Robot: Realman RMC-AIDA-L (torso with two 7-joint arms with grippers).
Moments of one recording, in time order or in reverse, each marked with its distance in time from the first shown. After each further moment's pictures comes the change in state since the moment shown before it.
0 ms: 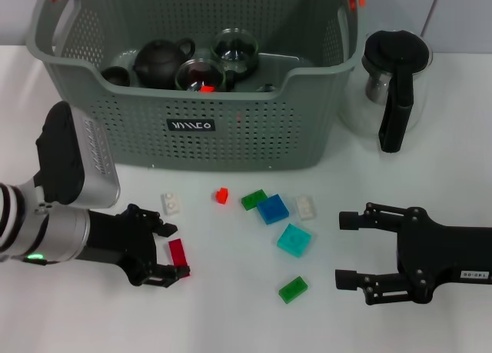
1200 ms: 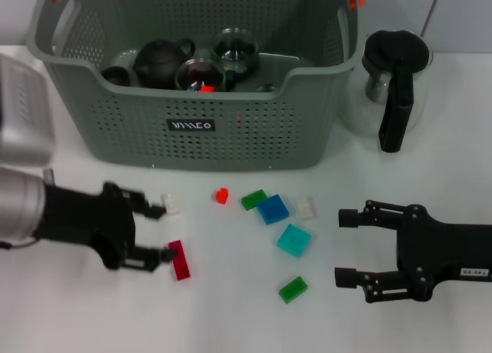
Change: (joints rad) left arm -0.062 0.007 -0.259 -0.084 -0.033 0.311 0.003; right arm 0.006 -0.002 0.000 0.000 0.002 -0.002 0.001
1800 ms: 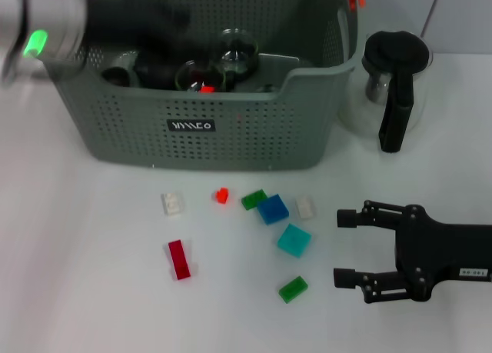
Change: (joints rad) left arm -0.208 0.002 -0.004 -0.190 -0.049 -0.244 -0.435; right arm 0.002 0.002 0.000 0.000 0.000 -0.003 -0.004
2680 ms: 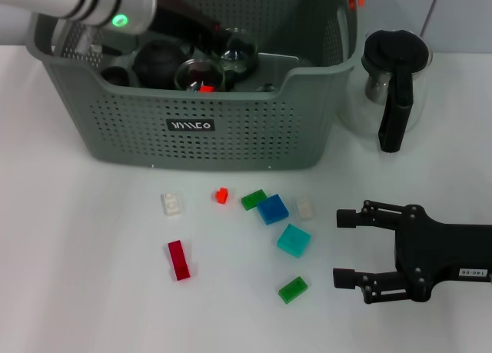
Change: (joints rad) left arm -0.337 0.081 0.058 0.560 0.202 -0.362 -0.096; right arm 0.000 0.001 0.000 0.000 0.001 -0.001 0.001
